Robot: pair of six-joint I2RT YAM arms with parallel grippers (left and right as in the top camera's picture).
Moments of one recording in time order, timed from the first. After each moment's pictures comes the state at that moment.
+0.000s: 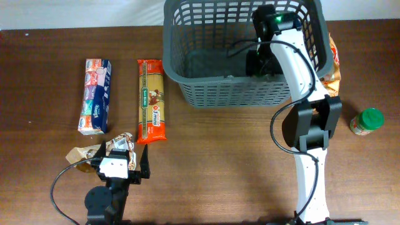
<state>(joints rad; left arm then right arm) 0.00 0.01 0.09 -0.27 0.08 0.06 0.18 2.46 2.45 -1.50 0.03 0.29</state>
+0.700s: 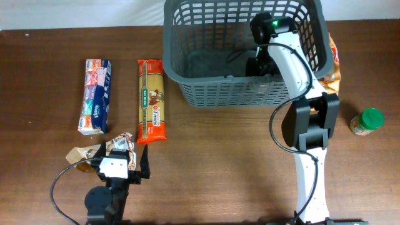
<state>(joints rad) 0.00 0.01 0.09 -0.27 0.08 0.06 0.18 2.46 2.37 -1.49 0.03 0.29</state>
